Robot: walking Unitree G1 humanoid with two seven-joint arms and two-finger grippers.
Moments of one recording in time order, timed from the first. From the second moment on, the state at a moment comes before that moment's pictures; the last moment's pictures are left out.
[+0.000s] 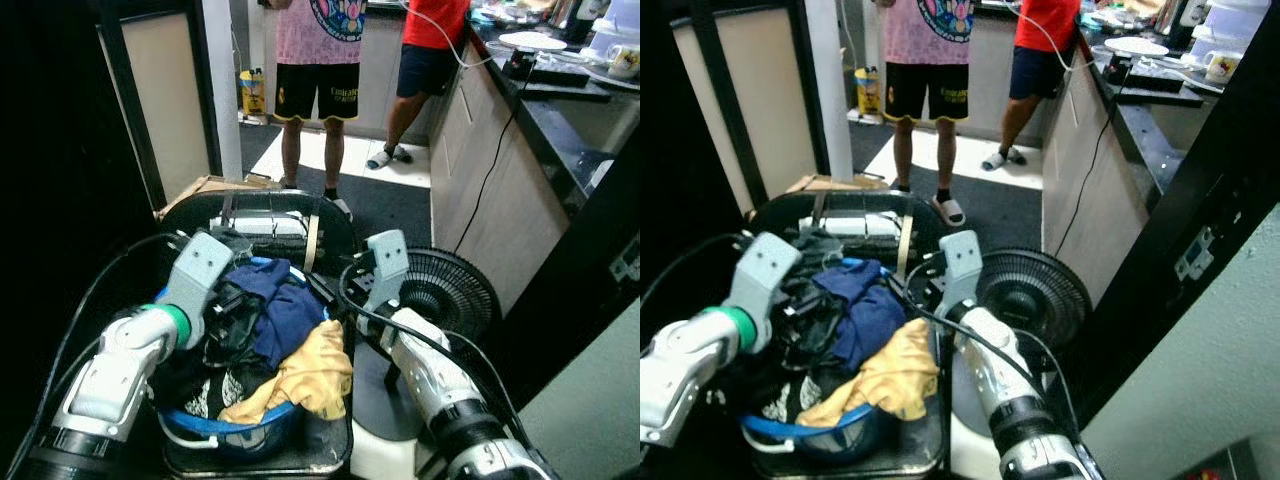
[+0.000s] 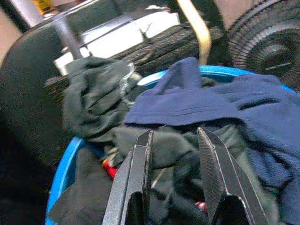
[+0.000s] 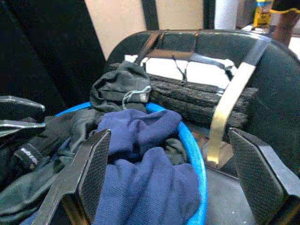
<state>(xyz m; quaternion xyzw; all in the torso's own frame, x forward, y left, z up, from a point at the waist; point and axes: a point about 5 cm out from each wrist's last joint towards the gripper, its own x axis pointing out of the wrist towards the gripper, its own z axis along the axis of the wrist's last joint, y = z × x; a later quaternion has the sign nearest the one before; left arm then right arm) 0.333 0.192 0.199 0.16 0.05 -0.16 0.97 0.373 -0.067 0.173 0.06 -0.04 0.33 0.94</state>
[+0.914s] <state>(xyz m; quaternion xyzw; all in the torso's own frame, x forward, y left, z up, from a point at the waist) 0.326 0.194 0.197 0.09 0.03 -0.12 0.99 0.371 -0.036 0.142 0.05 0.06 0.35 0.93</state>
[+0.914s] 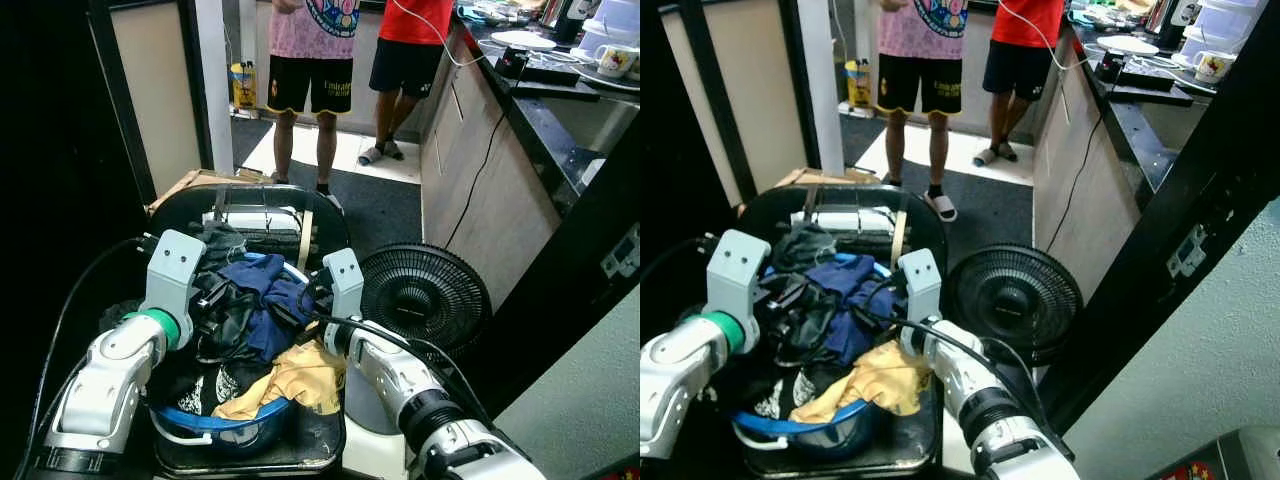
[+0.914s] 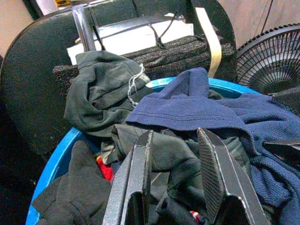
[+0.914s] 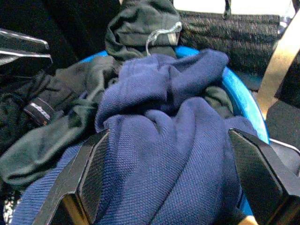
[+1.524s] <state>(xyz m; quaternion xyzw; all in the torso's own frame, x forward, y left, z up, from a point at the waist) 0.327 0.193 0.196 0.09 0.03 -0.11 0.99 0.374 -0.037 0.146 0.03 0.04 0.36 0.93</state>
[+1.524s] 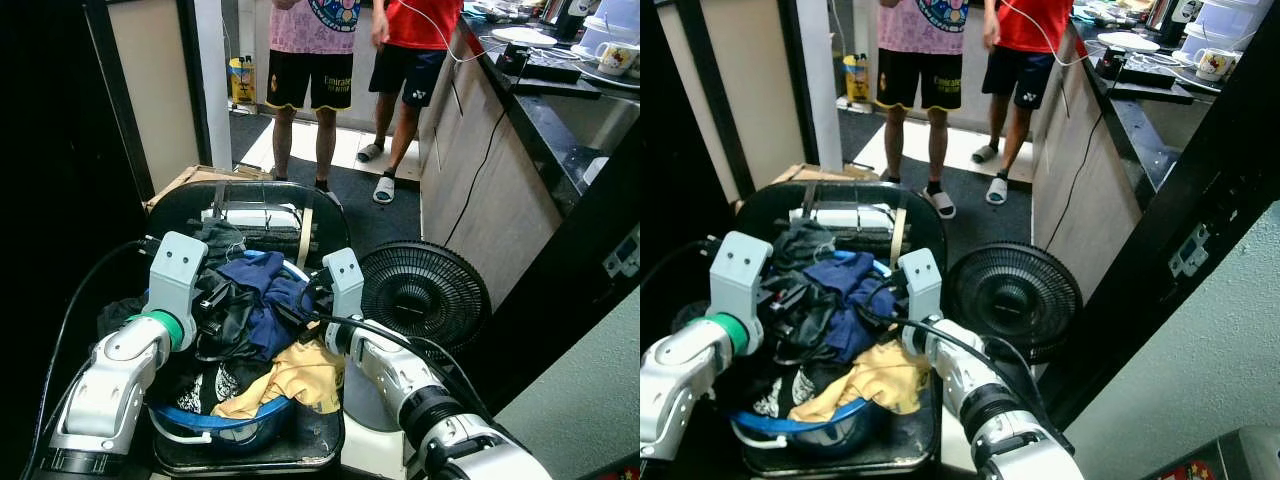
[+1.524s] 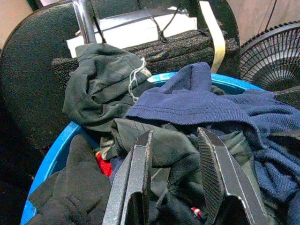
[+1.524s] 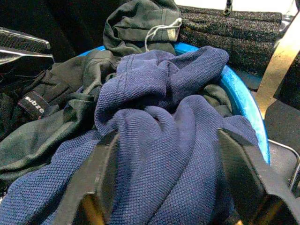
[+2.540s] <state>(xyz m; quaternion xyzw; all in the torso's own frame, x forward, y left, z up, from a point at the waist) 0.331 0.189 0.196 0.12 0.04 -0.11 0.99 0.380 -0.042 0.172 0.04 -0.01 0.37 0.93</state>
